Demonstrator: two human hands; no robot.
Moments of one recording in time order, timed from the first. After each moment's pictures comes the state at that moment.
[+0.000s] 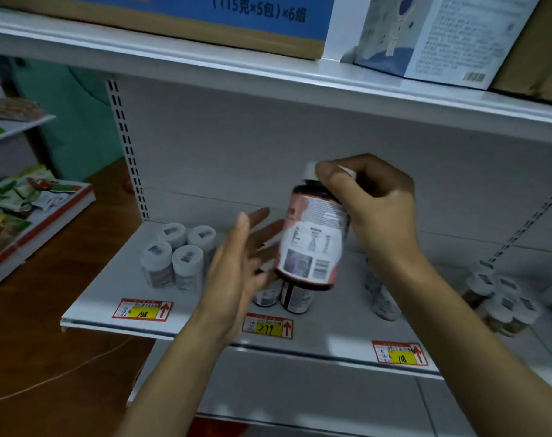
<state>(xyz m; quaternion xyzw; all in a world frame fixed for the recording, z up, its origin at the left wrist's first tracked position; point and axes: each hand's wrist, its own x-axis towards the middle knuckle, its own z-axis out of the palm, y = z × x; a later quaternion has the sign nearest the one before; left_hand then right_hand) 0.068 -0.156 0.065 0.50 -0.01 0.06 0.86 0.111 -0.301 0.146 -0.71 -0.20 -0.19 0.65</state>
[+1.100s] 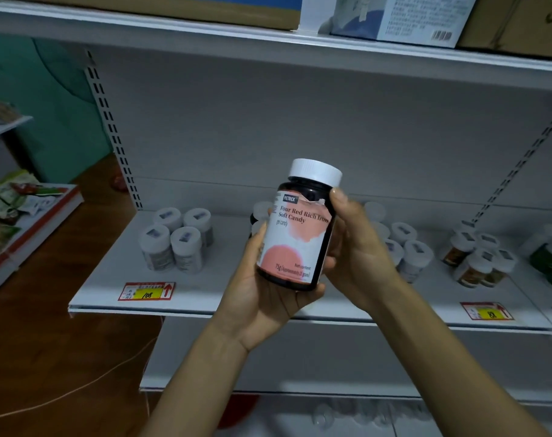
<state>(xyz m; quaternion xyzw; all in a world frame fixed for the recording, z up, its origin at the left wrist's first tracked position) 0.029 -0.184 0.054 0.31 -0.06 -0.18 0.93 0.057 -0.306 0.091 -0.55 -0.16 0.14 0.81</state>
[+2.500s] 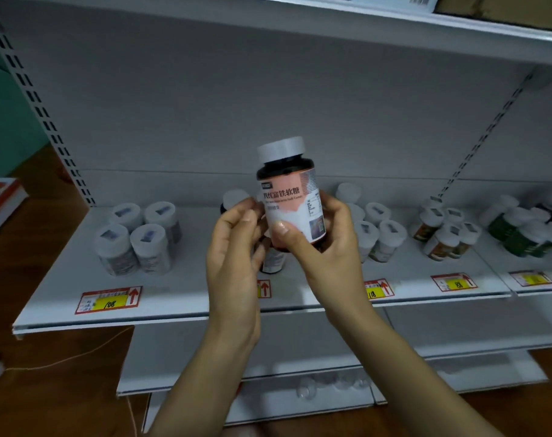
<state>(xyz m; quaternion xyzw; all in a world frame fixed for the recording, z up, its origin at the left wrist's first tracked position) 0.041 -0.202 0.055 0.47 0.04 0.11 0.87 0.050 -0.299 0.058 -0.69 -0.06 -0.15 0.70</state>
